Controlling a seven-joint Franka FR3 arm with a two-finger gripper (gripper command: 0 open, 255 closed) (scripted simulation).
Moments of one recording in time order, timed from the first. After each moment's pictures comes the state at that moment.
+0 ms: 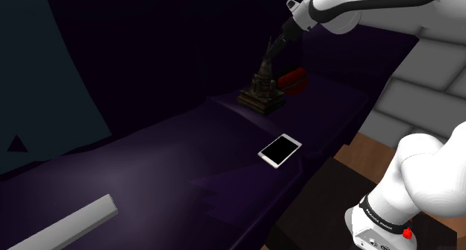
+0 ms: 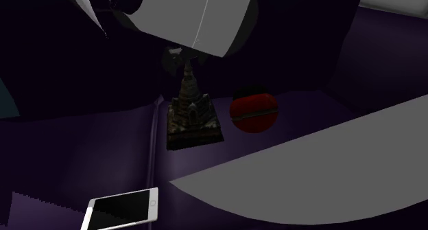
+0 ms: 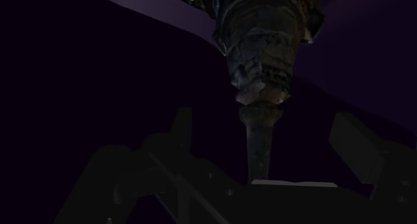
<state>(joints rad) 0.30 -0.30 -0.38 -2.11 0.25 2.36 -0.73</state>
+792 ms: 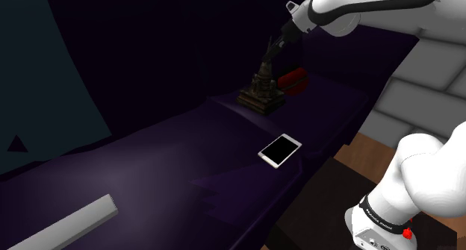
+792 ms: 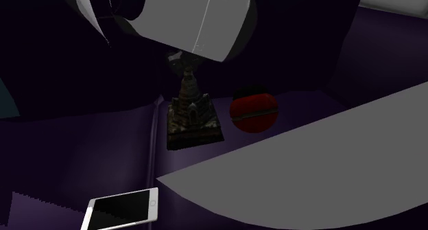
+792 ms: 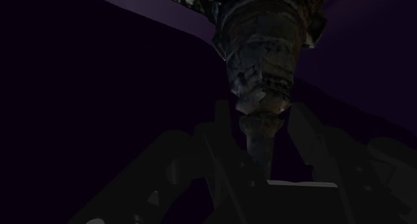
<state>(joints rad) 0.30 -0.30 -0.38 -2.12 0.26 2.38 -0.74</state>
